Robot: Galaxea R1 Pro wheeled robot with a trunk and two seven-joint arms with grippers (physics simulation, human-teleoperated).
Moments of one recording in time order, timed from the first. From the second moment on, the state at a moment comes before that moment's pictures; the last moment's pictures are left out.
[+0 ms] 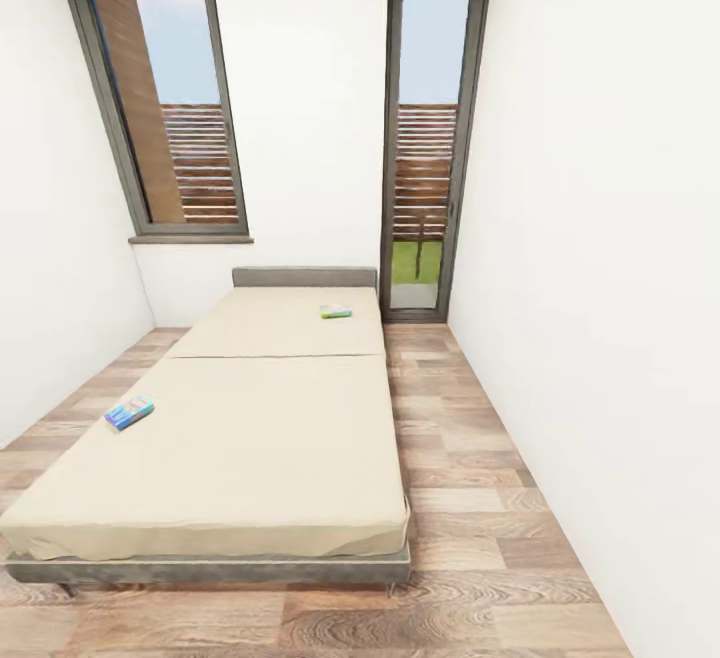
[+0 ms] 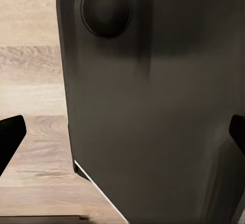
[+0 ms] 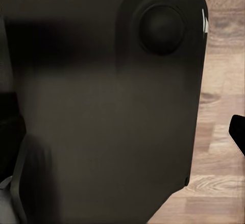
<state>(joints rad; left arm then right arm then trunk) 0.00 -0.01 0.00 0.00 0.00 0.00 0.00 0.00 0.03 0.00 0.00 -0.01 -0.04 0.00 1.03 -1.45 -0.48</state>
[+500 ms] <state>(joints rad) 0.00 -0.01 0.00 0.00 0.00 0.00 0.00 0.00 0.03 0.00 0.00 -0.01 -0.04 0.00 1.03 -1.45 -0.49</state>
